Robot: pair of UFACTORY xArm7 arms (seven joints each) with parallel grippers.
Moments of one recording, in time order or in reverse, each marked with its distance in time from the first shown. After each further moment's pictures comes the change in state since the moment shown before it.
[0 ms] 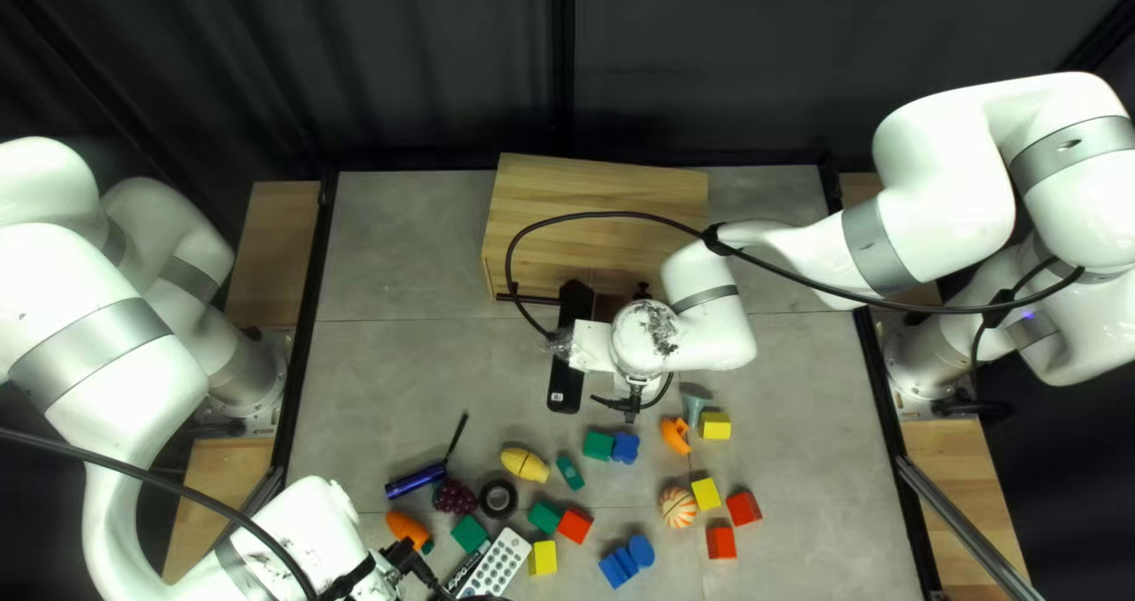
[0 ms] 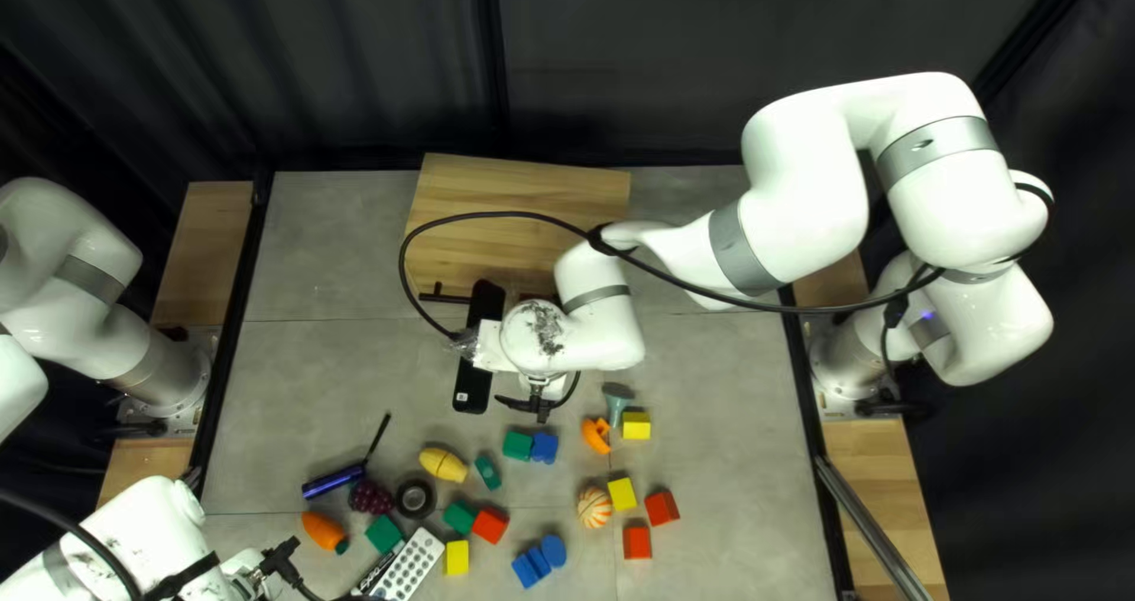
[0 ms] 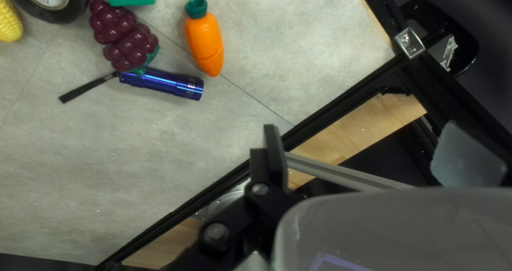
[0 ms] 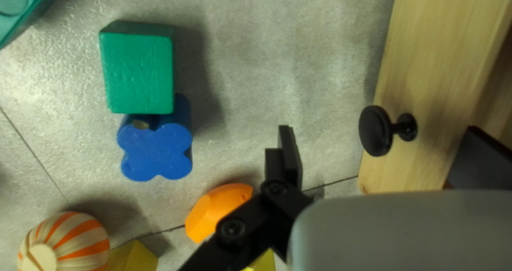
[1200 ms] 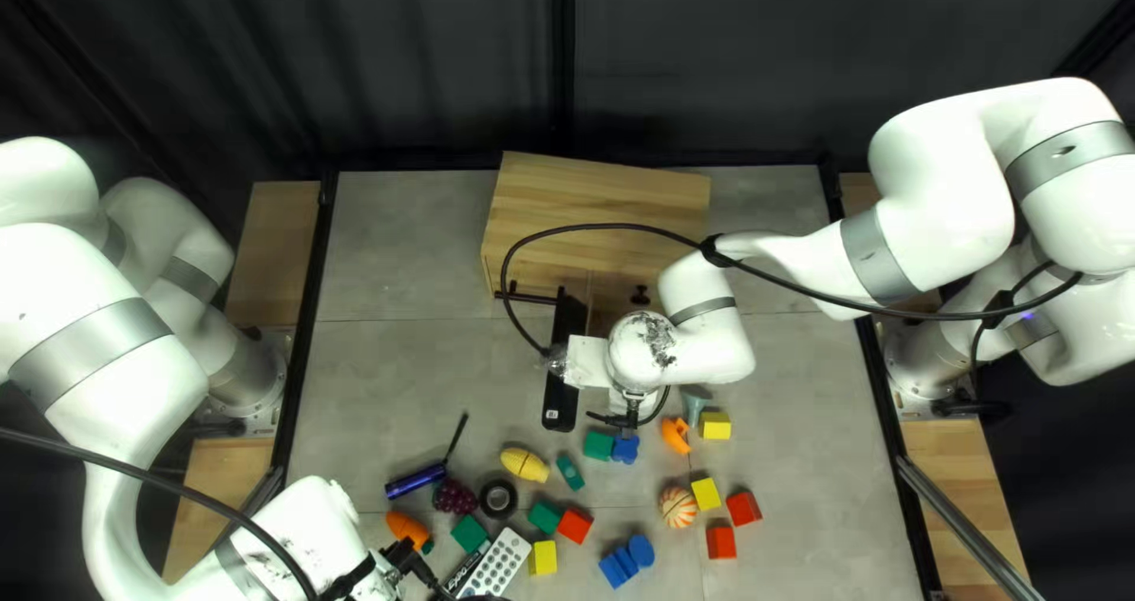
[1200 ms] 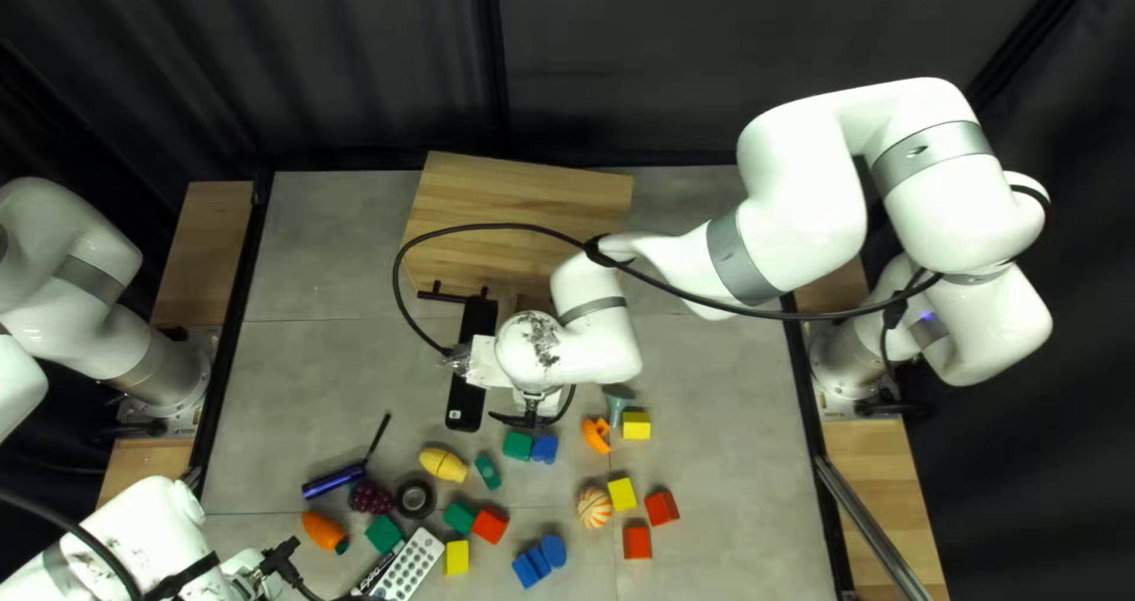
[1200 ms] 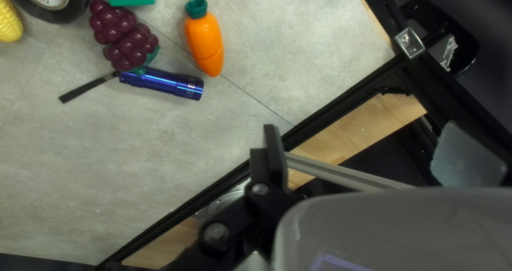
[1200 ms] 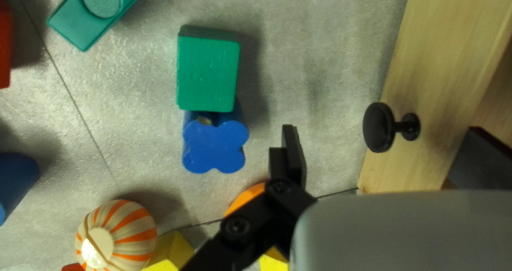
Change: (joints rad) left arm 0.000 0.000 0.000 0.000 0.000 0.000 0.000; right arm 0.010 0.011 0.036 0.022 0.052 -0.018 -0.013
